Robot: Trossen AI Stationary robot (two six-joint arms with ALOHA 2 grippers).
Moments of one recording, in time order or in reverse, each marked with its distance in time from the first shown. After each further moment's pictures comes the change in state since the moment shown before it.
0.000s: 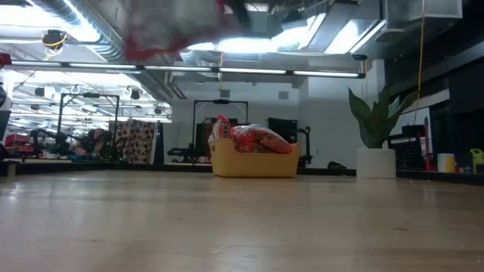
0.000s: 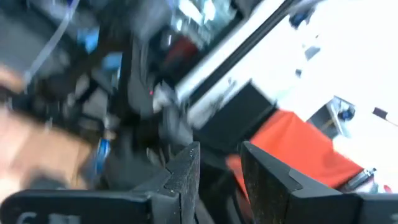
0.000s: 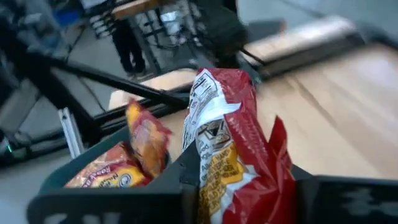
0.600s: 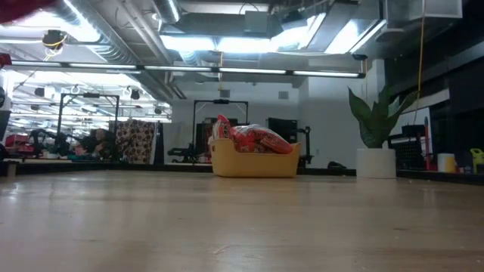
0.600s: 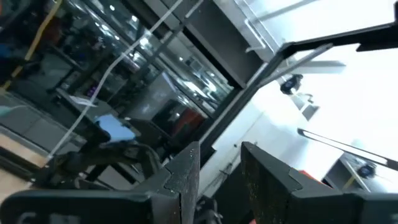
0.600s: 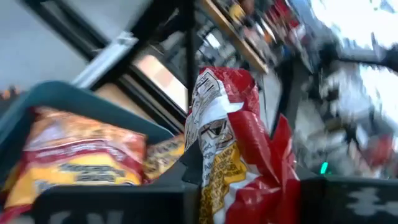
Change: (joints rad) left arm 0.000 -0.342 0.000 -0.117 -0.281 0.010; right arm 0.210 0.440 0.630 -0.106 0.116 -1.064
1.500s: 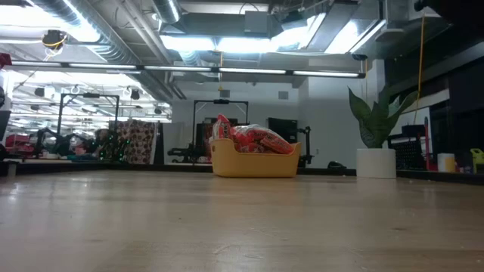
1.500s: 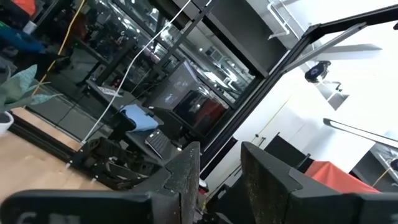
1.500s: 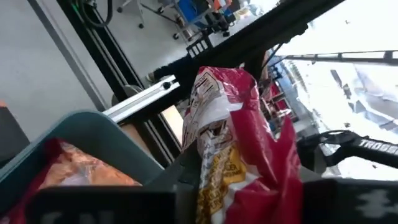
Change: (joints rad) left arm 0.000 -0.065 0.000 -0.167 -0.034 0.074; right arm 0.004 0.339 0.222 0.322 -0.184 -0.290
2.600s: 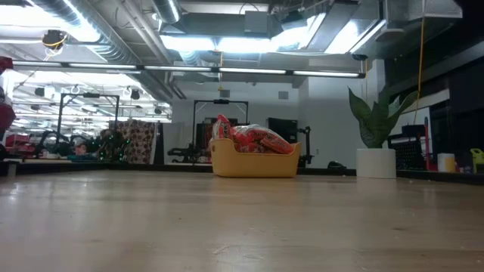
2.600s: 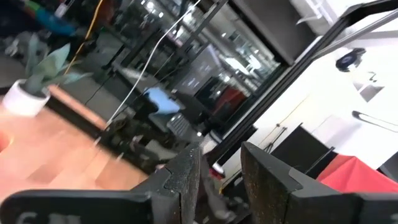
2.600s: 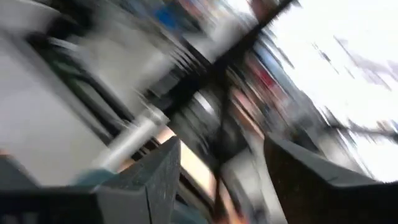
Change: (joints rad) left arm 0.000 0.000 0.000 -0.117 -0.026 0.030; right arm 0.082 -0.054 0.014 -0.009 0.153 0.183
